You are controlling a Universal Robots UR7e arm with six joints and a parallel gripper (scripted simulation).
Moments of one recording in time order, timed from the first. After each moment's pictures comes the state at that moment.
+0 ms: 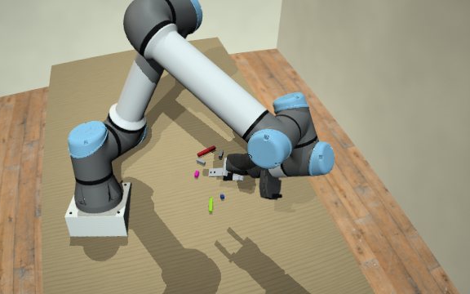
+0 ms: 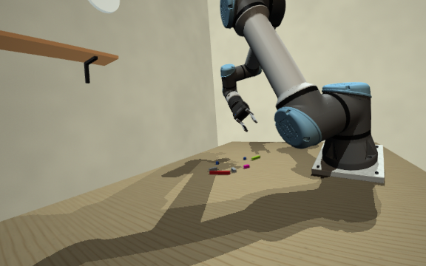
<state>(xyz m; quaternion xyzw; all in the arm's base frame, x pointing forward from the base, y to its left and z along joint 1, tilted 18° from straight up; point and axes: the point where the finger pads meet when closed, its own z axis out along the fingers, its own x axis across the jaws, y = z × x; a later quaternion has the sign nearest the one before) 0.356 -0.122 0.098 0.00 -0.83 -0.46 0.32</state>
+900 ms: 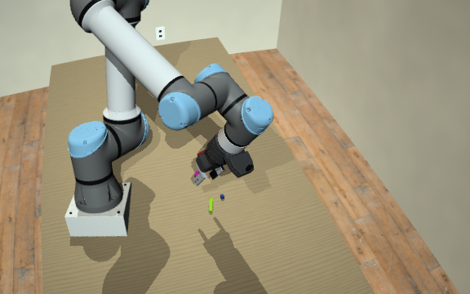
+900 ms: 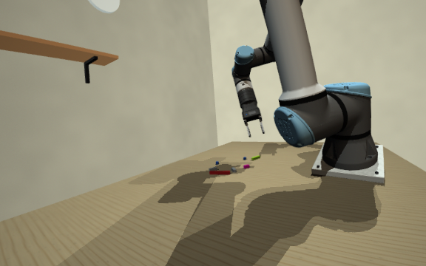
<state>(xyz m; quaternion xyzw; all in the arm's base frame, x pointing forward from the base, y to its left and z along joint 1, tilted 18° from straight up) 0.321 -0.088 0.077 0.18 -0.92 -0.35 0.08</state>
